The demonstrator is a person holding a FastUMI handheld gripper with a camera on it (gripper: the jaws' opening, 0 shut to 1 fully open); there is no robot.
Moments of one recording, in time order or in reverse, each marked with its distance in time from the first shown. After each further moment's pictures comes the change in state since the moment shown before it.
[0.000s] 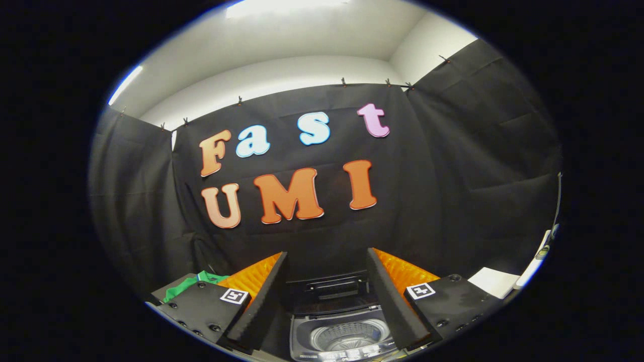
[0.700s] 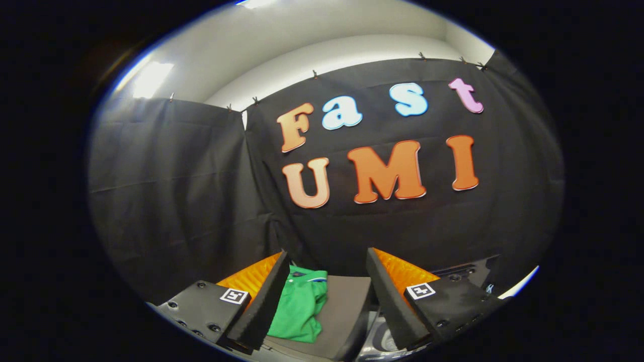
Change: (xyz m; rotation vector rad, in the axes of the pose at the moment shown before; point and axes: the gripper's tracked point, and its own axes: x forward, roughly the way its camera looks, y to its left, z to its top) arm 0.060 0.245 -0.064 -0.011 0.160 0.446
